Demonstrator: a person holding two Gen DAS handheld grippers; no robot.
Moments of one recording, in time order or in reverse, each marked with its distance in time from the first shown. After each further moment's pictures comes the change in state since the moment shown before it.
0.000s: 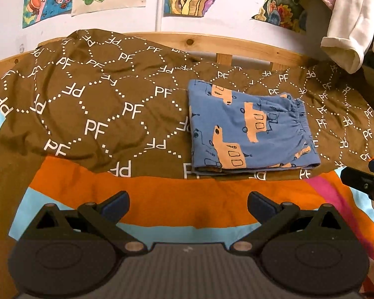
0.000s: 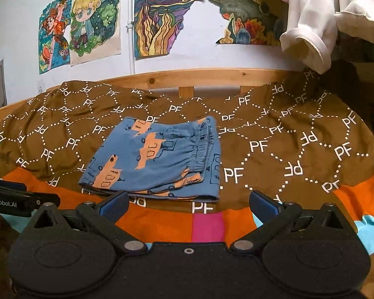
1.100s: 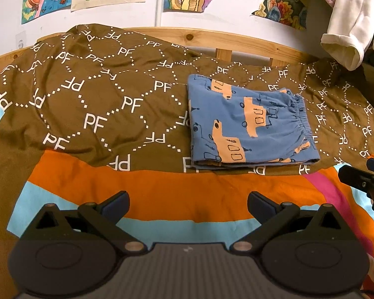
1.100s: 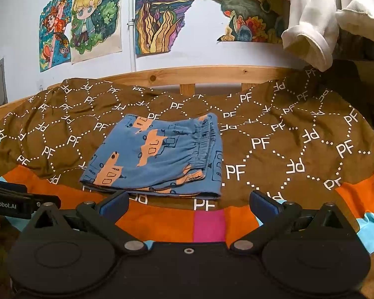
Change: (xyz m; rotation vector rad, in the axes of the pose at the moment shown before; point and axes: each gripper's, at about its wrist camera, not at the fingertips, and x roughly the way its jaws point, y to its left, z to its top) left arm 0.001 0.001 -0.002 -0.002 0.022 -0.008; right arm 0.000 0.001 -0.001 0.001 0.007 0.003
